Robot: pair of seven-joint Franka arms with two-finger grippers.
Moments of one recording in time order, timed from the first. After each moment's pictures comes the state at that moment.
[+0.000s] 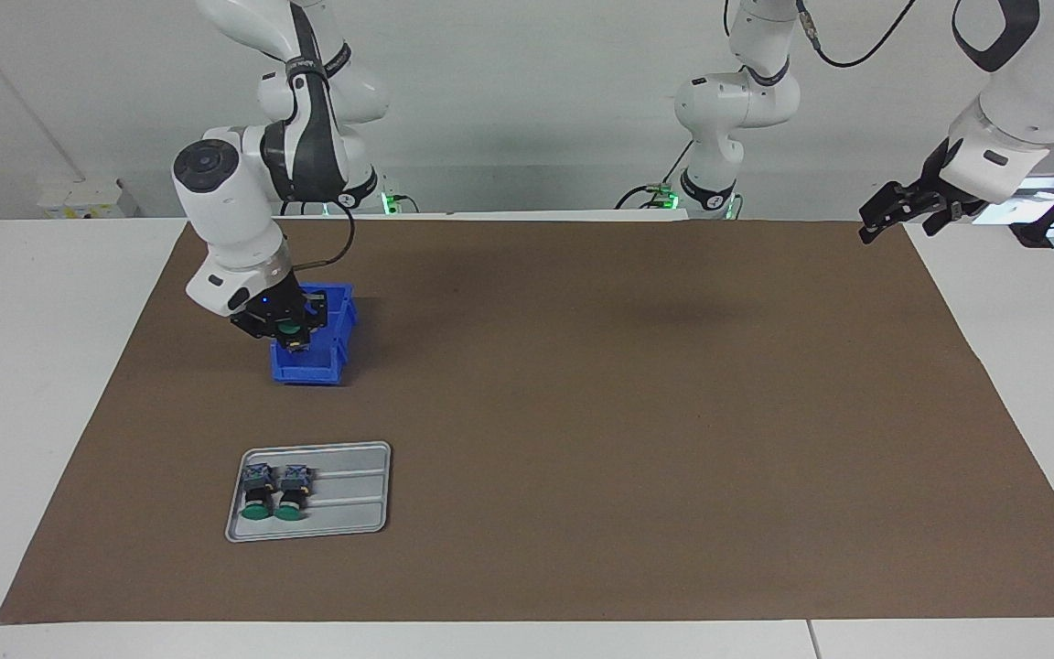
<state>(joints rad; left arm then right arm) -0.02 0.02 -0.01 -1.50 0.02 1.36 -0.04 0.05 -0.04 -0.02 -2.21 -0.02 2.15 -0.17</state>
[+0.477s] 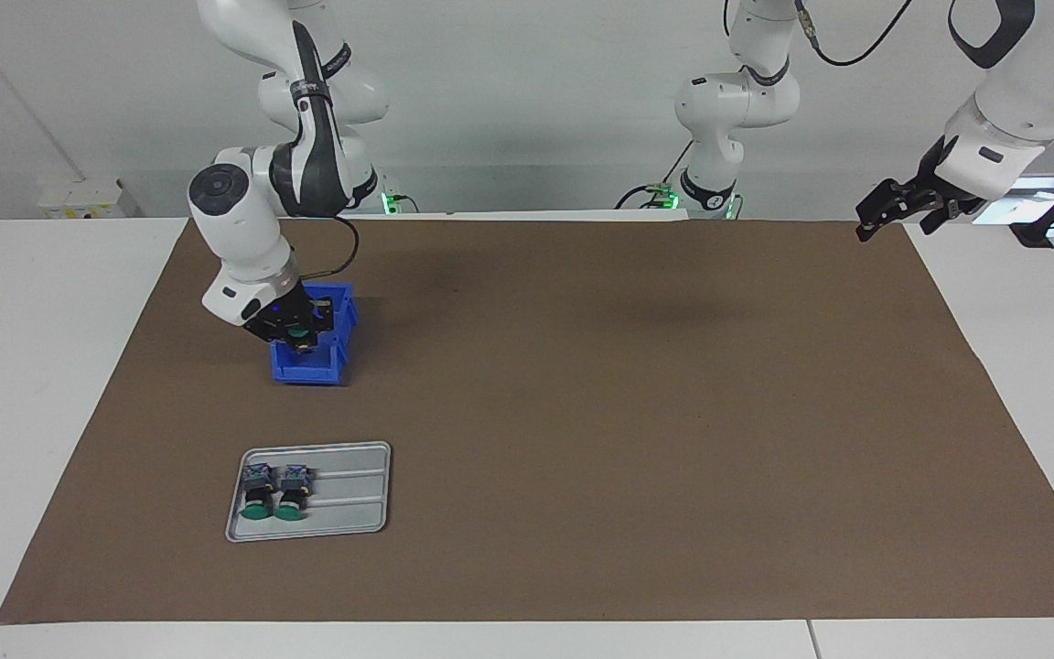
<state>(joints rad) -0.04 0.01 -0.02 -1.50 0.02 1.36 -0.04 0.05 -0.03 -0.02 -2.32 -0.02 2.25 -0.17</state>
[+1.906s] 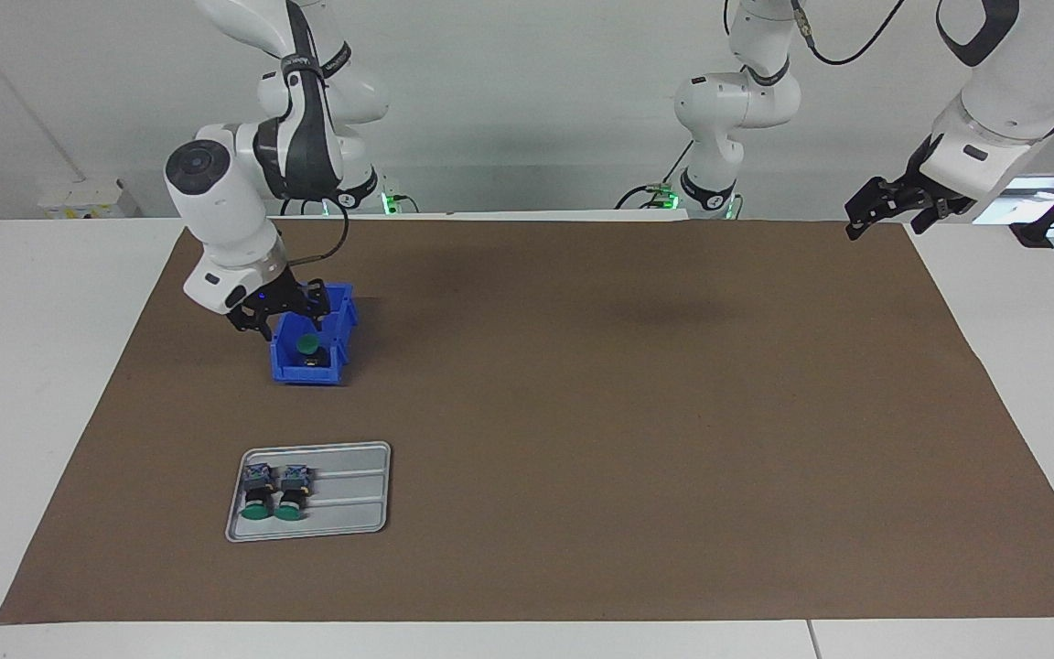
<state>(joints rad) -0.06 0.01 -0.01 -1.51 0.02 1.36 -0.04 0.05 -0.06 -0.02 -2.07 -0.02 1.98 -0.18</state>
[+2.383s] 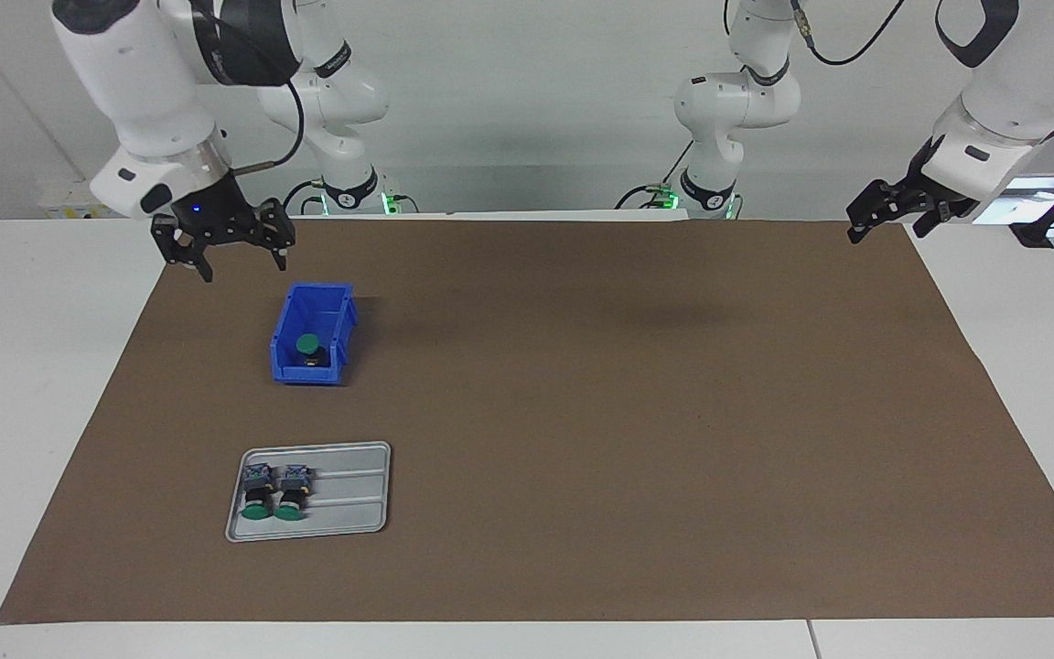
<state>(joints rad) -0.06 0.00 -0.01 -1.53 0.02 1.41 -0.04 0.04 -0.06 -0.02 -1.64 -0.02 1.60 -0.16</state>
